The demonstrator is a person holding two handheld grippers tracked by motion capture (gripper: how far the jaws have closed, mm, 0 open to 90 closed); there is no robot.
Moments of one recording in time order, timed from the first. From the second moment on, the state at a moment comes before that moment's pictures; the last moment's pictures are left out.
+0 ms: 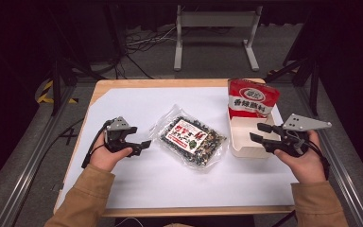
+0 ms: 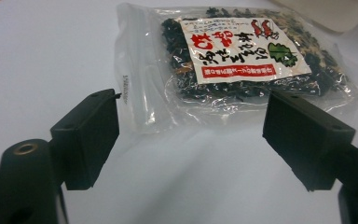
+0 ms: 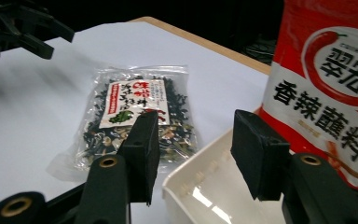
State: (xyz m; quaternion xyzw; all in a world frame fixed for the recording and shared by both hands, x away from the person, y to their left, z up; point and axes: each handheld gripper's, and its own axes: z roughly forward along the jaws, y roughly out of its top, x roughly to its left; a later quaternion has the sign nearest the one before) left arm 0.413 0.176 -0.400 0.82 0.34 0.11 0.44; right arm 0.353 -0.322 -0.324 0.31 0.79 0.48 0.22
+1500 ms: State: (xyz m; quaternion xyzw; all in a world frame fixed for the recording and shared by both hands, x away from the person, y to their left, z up) left arm 0.465 0.161 -0.449 0.77 0.46 0.02 0.44; right arm 0.331 -0.285 -0.340 0.29 0.79 0.49 0.22
